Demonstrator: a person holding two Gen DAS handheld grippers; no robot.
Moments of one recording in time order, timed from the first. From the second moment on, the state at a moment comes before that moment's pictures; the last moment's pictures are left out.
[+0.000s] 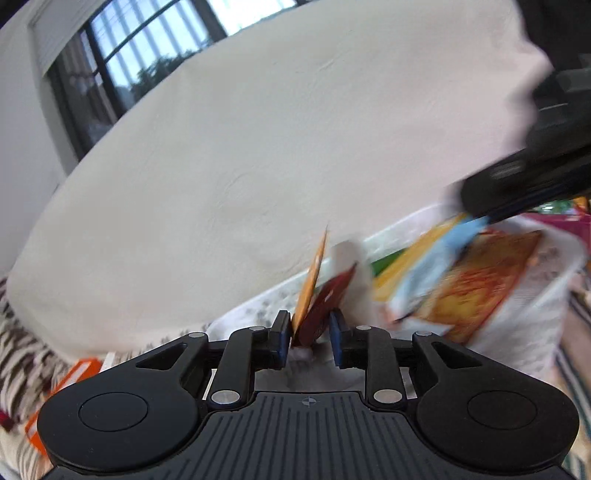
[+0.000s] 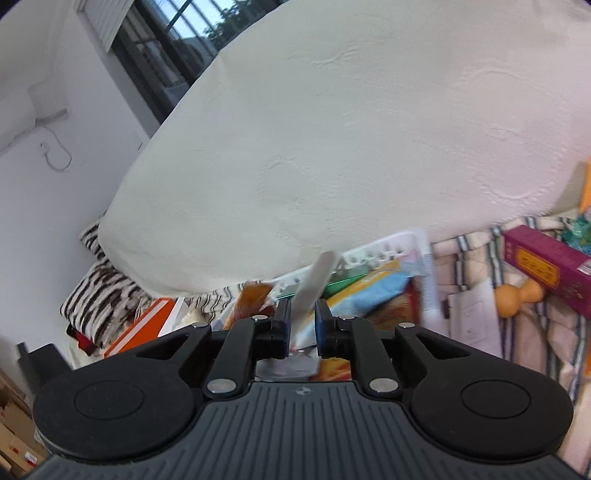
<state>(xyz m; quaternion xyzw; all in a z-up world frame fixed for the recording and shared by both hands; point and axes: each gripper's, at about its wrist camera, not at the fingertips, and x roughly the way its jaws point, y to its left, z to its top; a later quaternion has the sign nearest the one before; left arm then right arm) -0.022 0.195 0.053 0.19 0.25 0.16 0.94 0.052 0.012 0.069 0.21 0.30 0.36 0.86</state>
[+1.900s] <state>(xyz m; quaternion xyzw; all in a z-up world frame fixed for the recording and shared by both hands) -0.028 0.049 -0.025 -0.02 0.25 0.02 0.97 0.038 -0.182 -0.065 0.27 0.37 0.19 0.87</state>
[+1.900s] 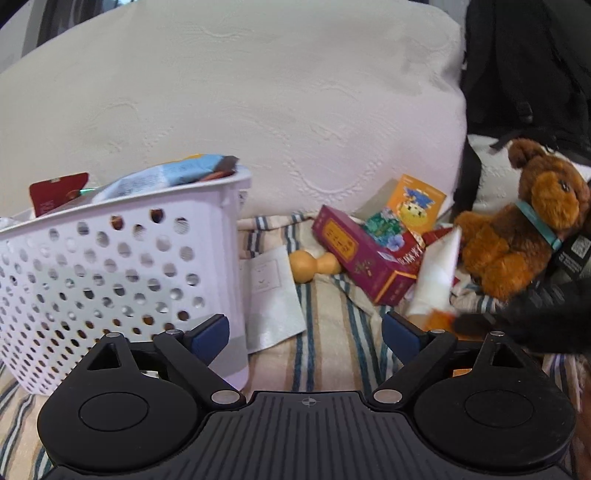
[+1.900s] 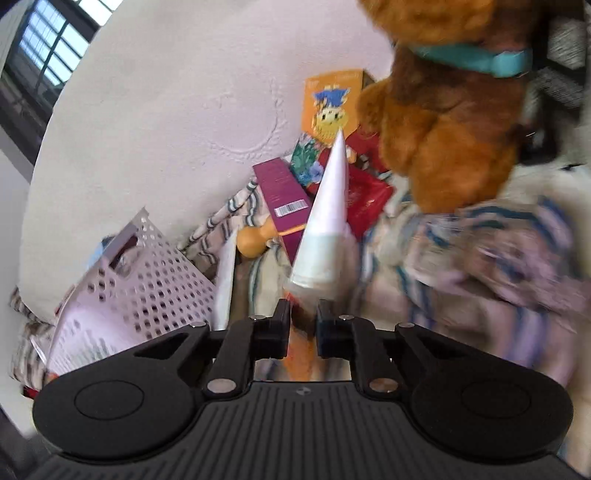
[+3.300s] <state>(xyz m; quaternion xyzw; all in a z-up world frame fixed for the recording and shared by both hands) -0.002 0.005 -0.060 0.04 0.31 -0.23 0.92 0.117 -0.176 -0.080 0.32 0.43 0.18 0.82</state>
